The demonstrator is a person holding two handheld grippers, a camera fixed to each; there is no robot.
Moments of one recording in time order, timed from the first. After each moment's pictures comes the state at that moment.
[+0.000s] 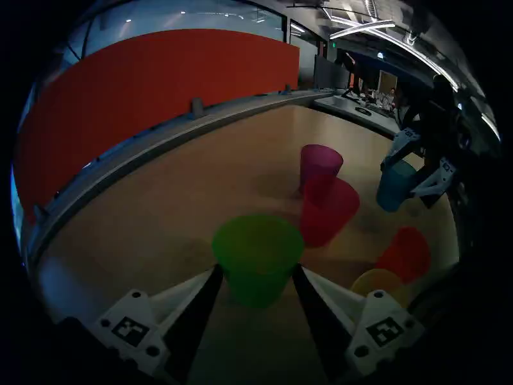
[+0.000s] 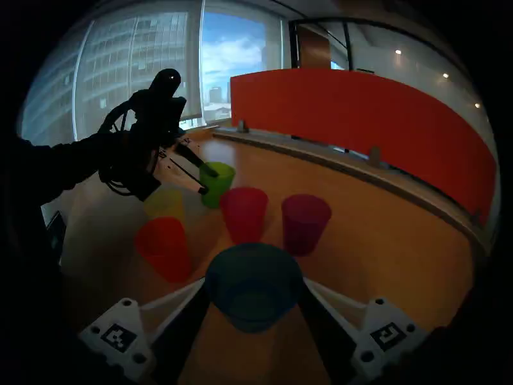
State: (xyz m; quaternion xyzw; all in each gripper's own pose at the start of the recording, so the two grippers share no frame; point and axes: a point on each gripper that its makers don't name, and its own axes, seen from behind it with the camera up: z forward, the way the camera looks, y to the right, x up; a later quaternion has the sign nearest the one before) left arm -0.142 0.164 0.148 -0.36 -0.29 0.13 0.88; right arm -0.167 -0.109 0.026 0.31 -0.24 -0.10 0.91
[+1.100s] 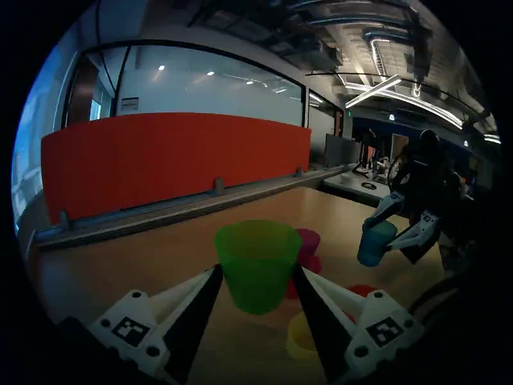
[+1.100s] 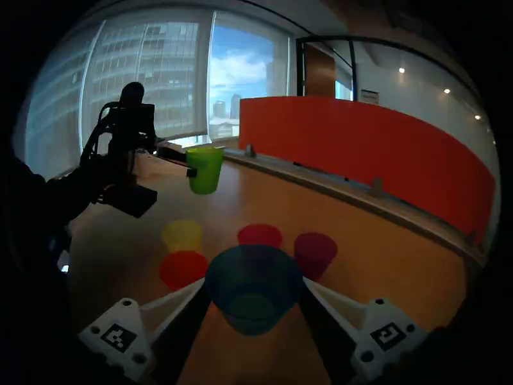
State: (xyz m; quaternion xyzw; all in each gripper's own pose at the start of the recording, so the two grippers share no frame) left arm -0.015 0.145 0.092 -0.33 -0.11 0.02 0.94; right arm -0.112 -0.139 0.015 0.32 -0.18 -0.11 0.92
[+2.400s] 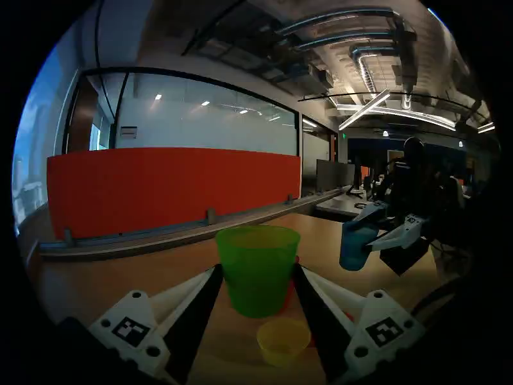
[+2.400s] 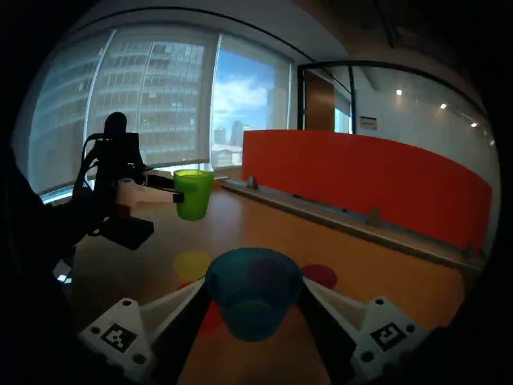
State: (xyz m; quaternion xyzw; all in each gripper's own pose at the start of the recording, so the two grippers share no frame) left arm 0.019 0.163 0.039 -0.33 -0.03 0.02 0.94; right arm -0.069 -0.158 0.010 0.33 -0.10 -0.09 0.94
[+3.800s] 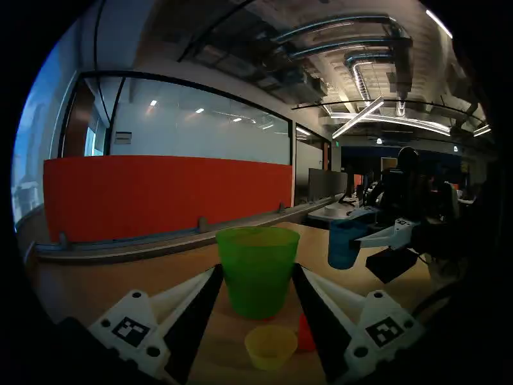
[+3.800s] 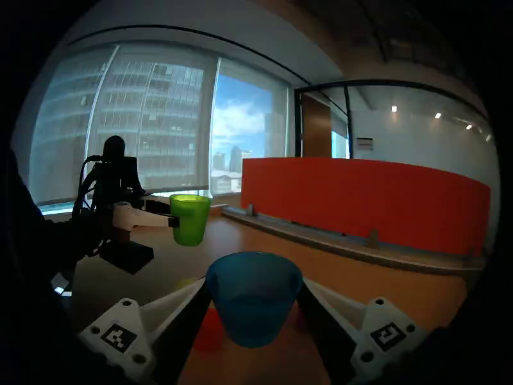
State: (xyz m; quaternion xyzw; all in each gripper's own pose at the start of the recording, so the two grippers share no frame) left arm 0.032 0.173 0.026 -0.35 -0.01 0.01 0.94; right arm -0.042 -0.170 0.014 0.33 -0.04 -0.06 0.94
